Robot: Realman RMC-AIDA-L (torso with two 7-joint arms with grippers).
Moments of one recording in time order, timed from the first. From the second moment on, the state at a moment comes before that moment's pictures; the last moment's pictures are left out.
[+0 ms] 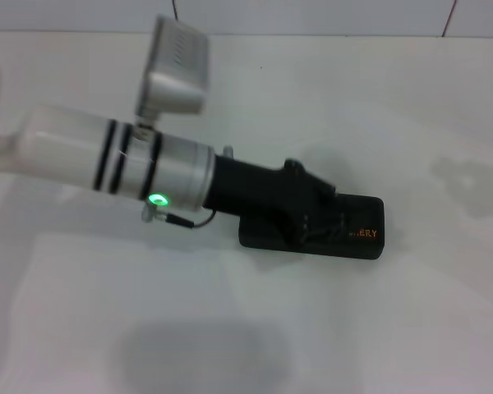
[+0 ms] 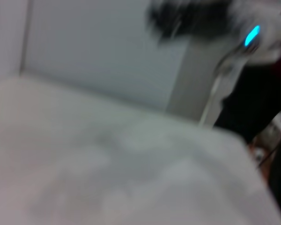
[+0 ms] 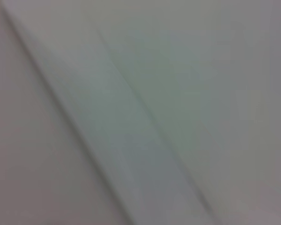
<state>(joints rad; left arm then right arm) -0.79 -2.10 1.27 0.49 1.70 1.44 -1.42 0.33 1.96 -0.51 -0.76 -1.60 -1.81 1.70</state>
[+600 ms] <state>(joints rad) -0.39 -2.08 1.21 1.11 1.54 1.74 -1.45 0.38 2.02 -0.73 -0.64 -1.67 -1.91 1.26</state>
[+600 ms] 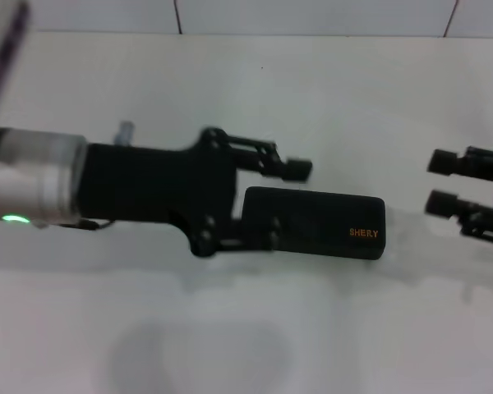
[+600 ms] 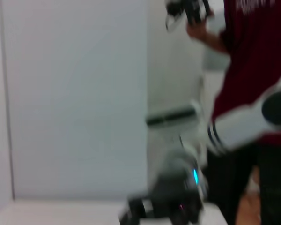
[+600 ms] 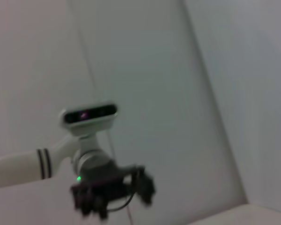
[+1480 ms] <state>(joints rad) -0.36 -2.05 1.07 0.97 1.51 1.88 -1.46 0.54 2.02 -0.82 -0.53 -1.67 -1.96 1.22</state>
